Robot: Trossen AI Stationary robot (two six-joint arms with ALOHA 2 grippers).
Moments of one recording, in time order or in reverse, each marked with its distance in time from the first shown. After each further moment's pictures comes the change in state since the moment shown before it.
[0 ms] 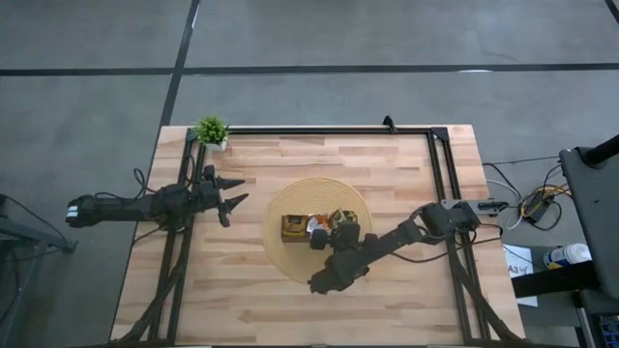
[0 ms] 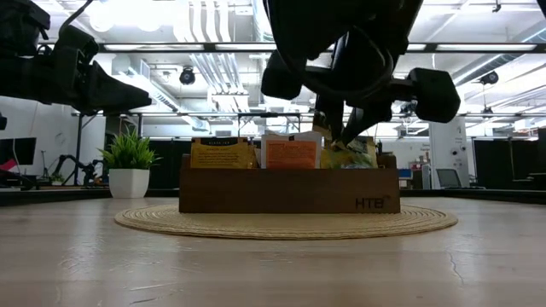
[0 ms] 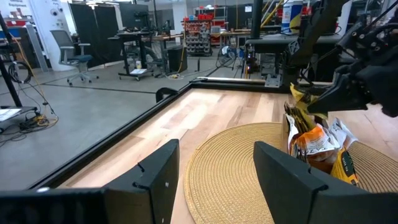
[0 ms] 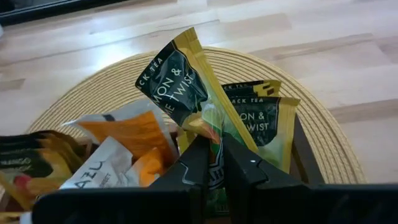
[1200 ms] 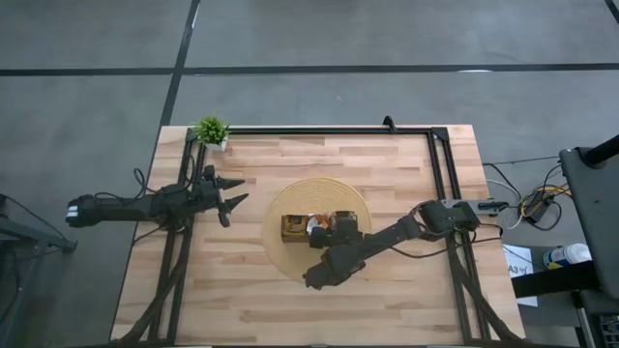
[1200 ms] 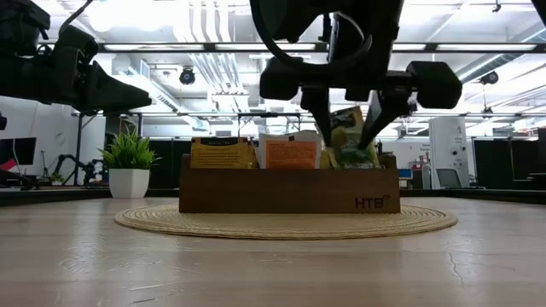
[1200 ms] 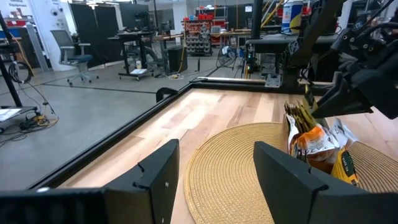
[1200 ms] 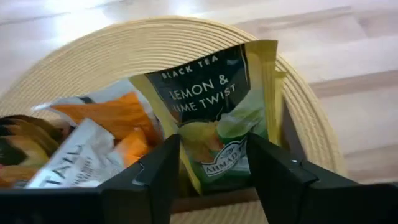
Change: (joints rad) left arm 0.001 0.000 0.000 0.000 0.000 0.000; right arm -0.029 -0.007 0.055 -0.005 -0.161 -0.077
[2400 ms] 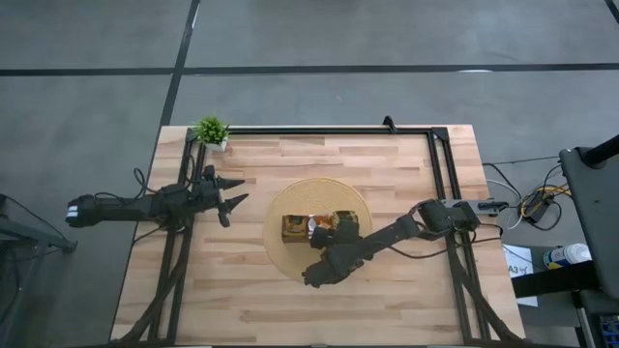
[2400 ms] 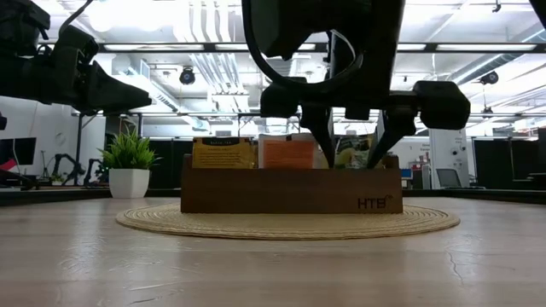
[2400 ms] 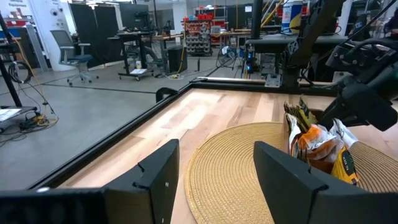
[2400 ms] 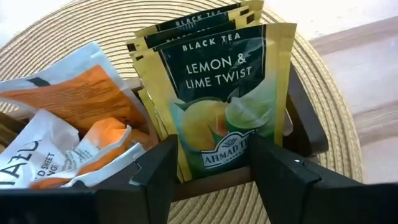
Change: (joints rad) left arm -0.001 0.000 0.000 0.000 0.000 0.000; right arm -0.010 0.003 -0.052 0.100 -0.105 0.056
